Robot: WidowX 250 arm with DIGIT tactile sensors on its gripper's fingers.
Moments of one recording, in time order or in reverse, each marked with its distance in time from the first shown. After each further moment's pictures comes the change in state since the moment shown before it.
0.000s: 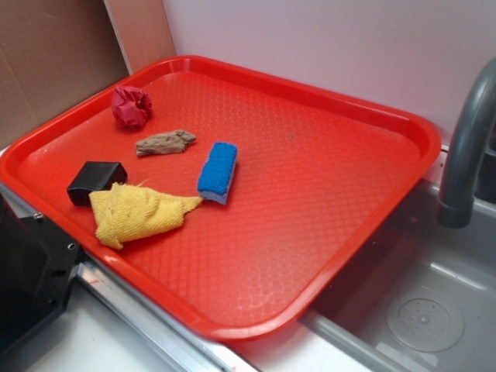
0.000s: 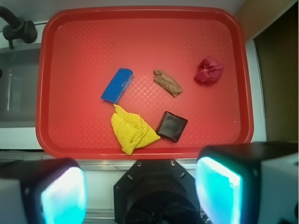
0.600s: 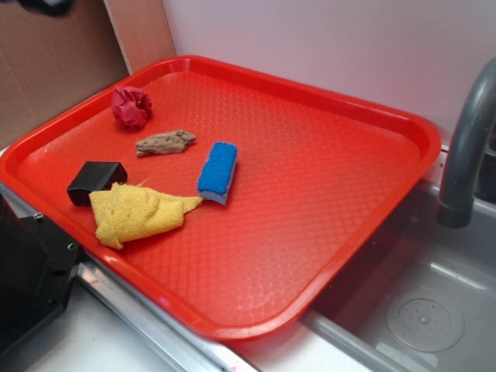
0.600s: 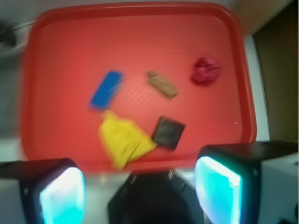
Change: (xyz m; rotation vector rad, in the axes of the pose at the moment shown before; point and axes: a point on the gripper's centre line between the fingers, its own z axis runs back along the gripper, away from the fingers) arm 0.023 0.040 -0.060 0.082 0.010 0.235
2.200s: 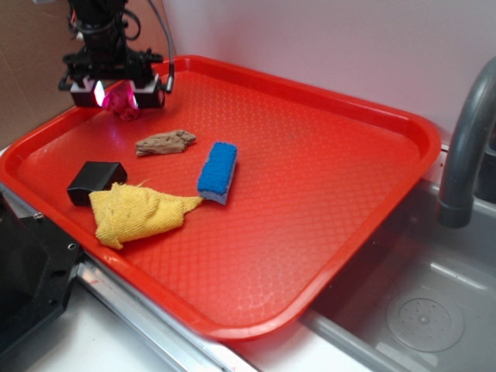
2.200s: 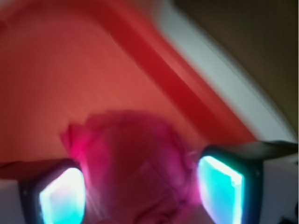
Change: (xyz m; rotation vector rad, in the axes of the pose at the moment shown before) arm 0.098 0.098 -0.176 0.168 -0.042 0.447
